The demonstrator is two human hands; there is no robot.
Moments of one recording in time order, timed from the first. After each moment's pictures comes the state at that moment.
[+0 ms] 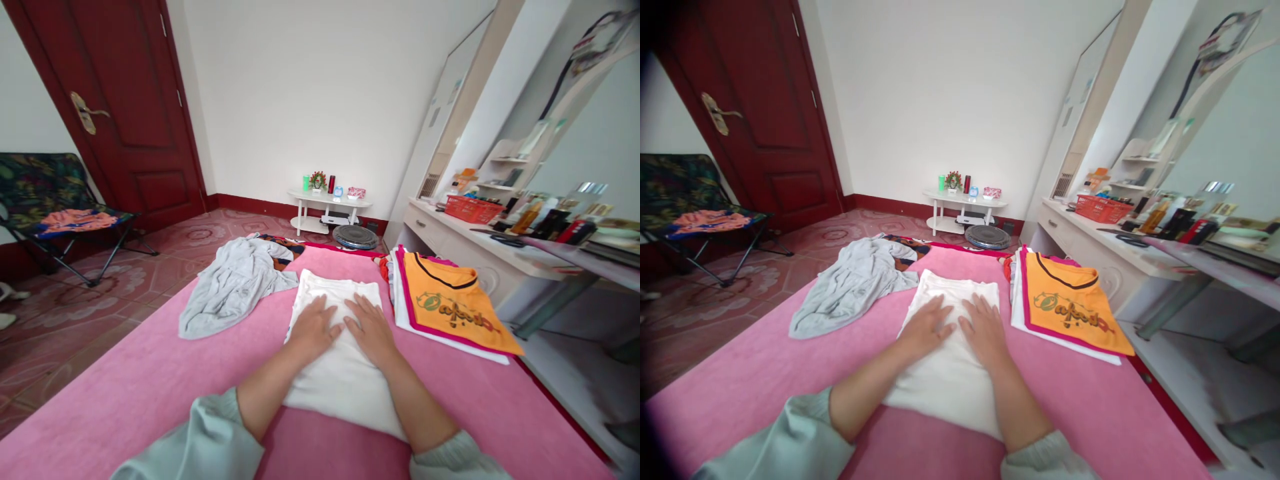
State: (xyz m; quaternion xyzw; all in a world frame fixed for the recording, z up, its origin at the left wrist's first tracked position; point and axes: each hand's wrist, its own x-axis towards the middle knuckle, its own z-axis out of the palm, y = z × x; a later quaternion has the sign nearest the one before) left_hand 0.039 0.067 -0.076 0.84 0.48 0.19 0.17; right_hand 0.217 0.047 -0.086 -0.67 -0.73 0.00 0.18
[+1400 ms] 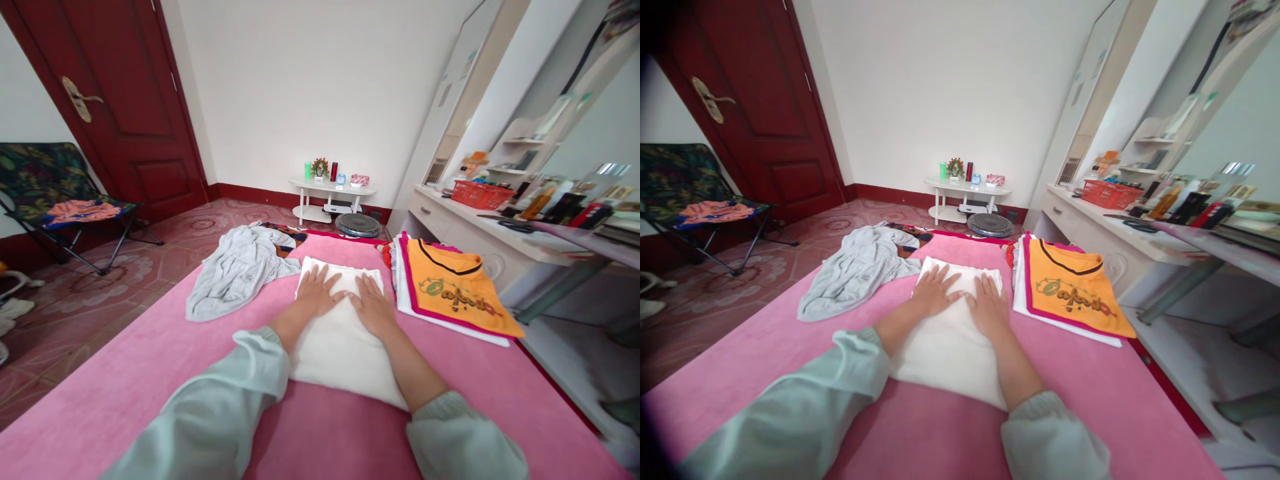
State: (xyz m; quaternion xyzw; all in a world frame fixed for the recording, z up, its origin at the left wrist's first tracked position) left_hand 0.056 0.118 -0.085 0.85 0.50 0.12 0.09; right_hand 0.220 0.069 -0.090 -0.73 -0.68 -0.02 0.06
